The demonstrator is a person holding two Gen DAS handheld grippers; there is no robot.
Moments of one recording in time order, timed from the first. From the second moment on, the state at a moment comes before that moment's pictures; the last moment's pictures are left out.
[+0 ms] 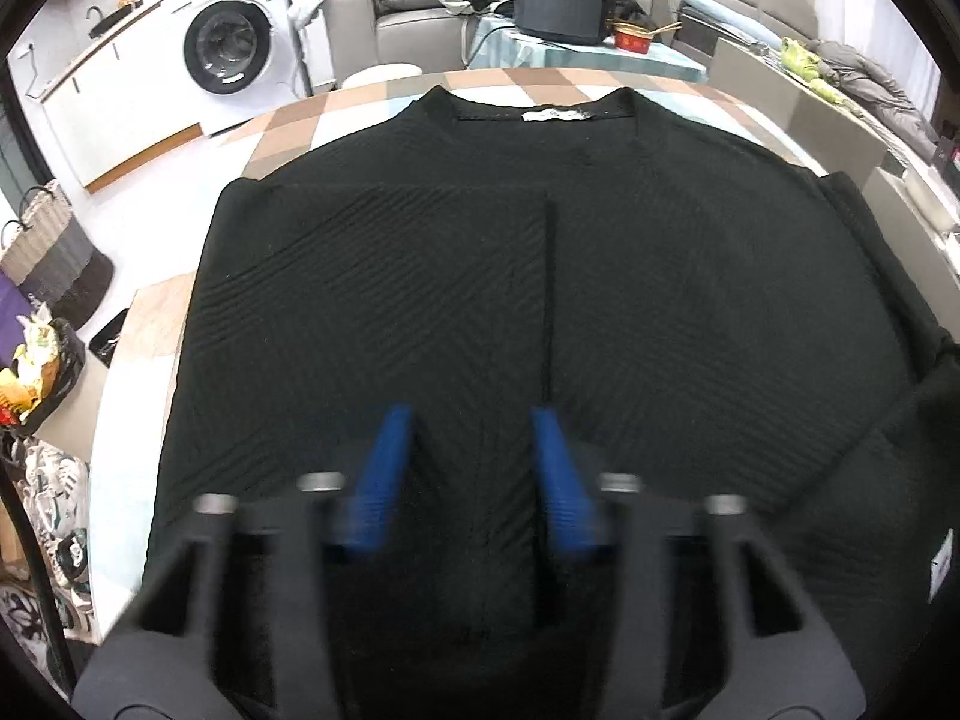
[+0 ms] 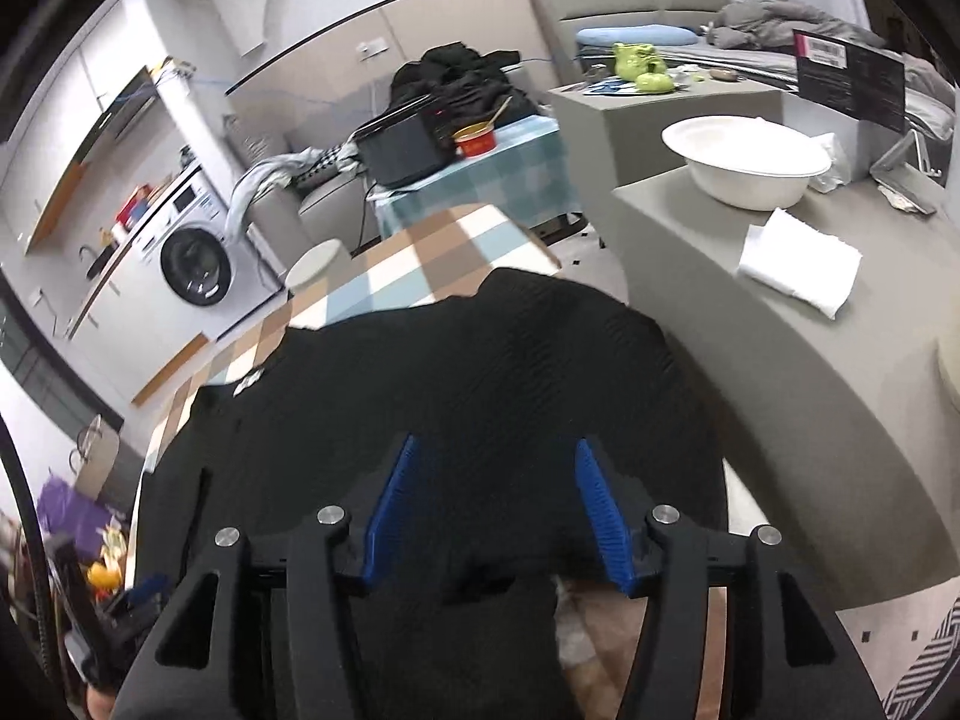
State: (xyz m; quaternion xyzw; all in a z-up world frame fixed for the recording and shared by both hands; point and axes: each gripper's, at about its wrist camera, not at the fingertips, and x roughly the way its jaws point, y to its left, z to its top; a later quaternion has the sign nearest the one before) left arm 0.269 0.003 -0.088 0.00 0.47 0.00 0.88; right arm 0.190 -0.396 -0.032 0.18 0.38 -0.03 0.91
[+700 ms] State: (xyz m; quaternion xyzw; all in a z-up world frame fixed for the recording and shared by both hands) left arm 0.204 0.230 -0.049 -0.17 0.38 0.21 0.89; right arm 0.162 -0.417 -0.030 0.16 0.40 -0.05 0.90
